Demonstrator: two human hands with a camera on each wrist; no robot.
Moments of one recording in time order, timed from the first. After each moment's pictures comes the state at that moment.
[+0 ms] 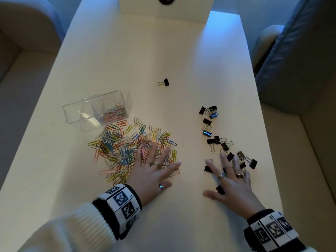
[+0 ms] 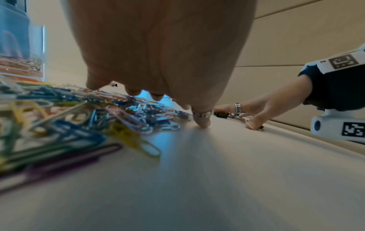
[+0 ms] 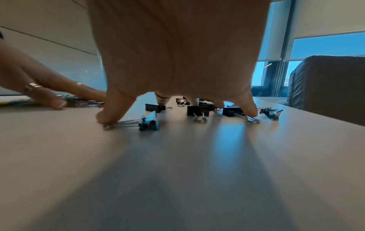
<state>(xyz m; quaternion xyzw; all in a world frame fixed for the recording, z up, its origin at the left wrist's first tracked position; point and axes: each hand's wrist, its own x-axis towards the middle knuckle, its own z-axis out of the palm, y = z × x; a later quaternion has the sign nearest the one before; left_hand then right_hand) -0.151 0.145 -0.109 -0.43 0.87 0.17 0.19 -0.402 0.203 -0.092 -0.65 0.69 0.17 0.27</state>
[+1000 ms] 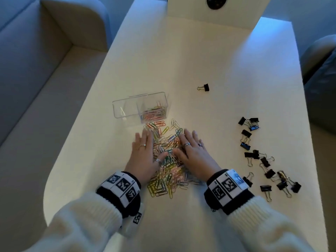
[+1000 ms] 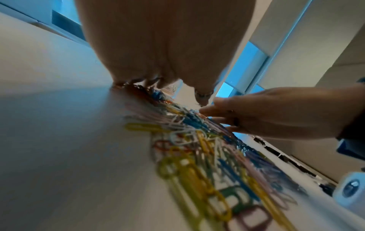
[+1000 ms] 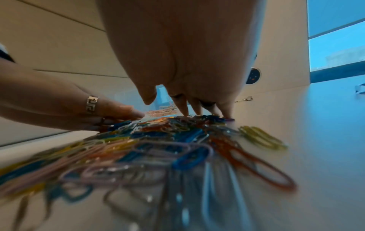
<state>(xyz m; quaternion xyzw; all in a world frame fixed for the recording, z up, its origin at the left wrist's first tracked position) -0.072 0.115 -0.101 -0.70 0.63 0.34 -0.02 -0.239 0.092 -0.092 -0.73 0.58 0.04 0.36</state>
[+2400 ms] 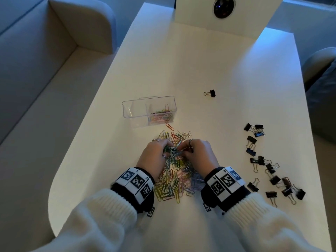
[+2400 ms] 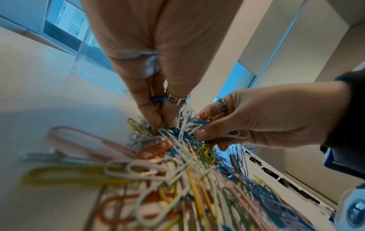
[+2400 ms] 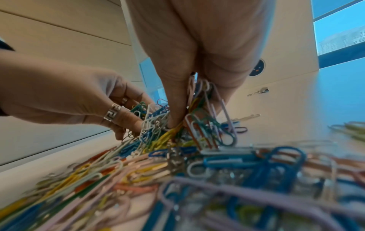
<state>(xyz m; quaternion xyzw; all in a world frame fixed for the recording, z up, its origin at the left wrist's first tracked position) -0.075 0.100 -0.094 -0.66 0.64 0.35 -0.15 -0.217 0.079 -0.086 -0.66 0.64 -0.14 0.38</state>
